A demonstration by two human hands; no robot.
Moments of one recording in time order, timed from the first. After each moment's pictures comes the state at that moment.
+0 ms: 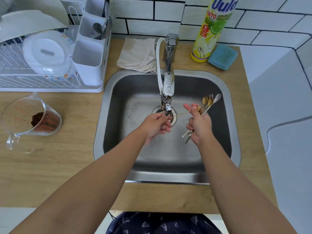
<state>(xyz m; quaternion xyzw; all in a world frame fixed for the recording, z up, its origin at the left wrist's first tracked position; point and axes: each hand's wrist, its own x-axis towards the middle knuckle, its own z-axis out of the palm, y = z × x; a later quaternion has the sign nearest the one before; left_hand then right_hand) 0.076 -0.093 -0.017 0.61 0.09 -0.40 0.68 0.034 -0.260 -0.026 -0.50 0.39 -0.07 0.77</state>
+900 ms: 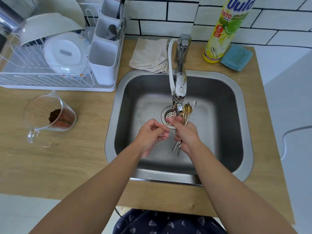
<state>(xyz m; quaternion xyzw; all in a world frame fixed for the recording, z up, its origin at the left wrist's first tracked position) 0.042 -0.046 -0.014 0.60 0.14 -0.31 0.73 0.028 -0.194 -0.037 -0.52 0.38 0.08 0.76</state>
